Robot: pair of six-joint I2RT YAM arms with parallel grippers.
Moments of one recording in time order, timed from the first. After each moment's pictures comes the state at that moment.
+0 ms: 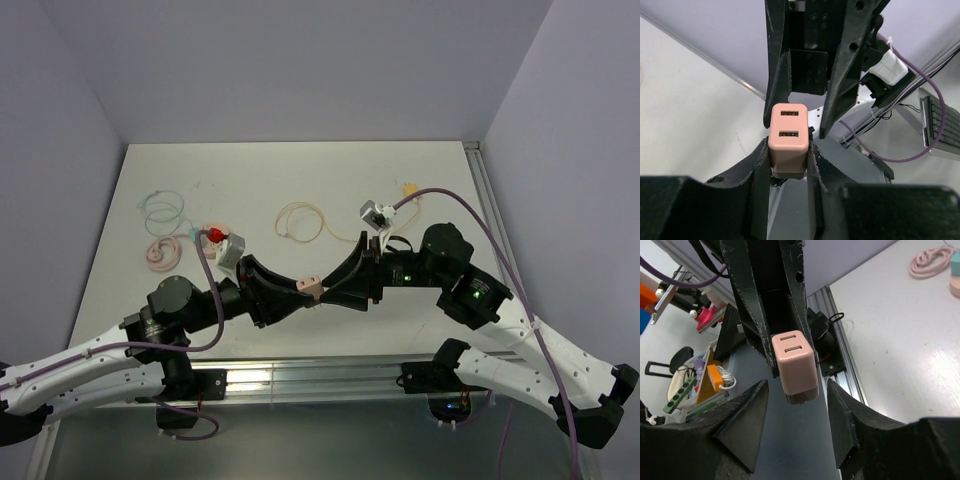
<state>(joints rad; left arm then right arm) -1.15 0.64 0.63 0.18 0.11 -0.62 0.82 0.78 0.88 -0.18 -0.66 0.55</state>
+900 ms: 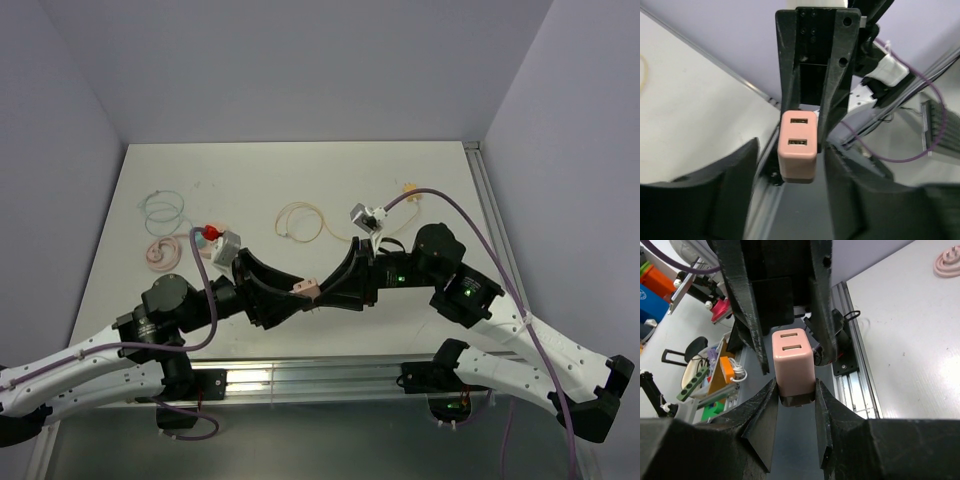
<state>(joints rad) -1.15 0.63 0.67 0.13 0.10 -0.61 0.85 0.82 0.86 -0.08 -0.71 0.59</state>
